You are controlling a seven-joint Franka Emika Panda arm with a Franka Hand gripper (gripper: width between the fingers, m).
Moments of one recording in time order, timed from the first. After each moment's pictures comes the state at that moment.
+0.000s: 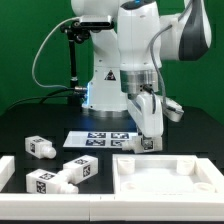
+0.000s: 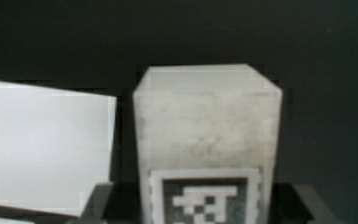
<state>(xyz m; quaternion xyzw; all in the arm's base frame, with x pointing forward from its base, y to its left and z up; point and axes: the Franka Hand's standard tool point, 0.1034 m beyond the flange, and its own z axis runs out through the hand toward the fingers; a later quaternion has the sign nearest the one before) 0.408 0.055 0.019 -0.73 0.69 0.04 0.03</state>
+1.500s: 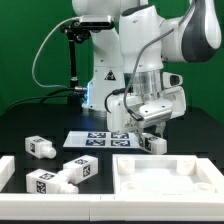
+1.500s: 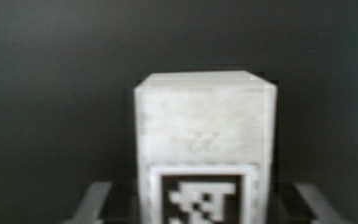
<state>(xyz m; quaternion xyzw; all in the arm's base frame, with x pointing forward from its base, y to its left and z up) 0.389 0.072 0.011 -0.27 0.96 0.06 0.04</state>
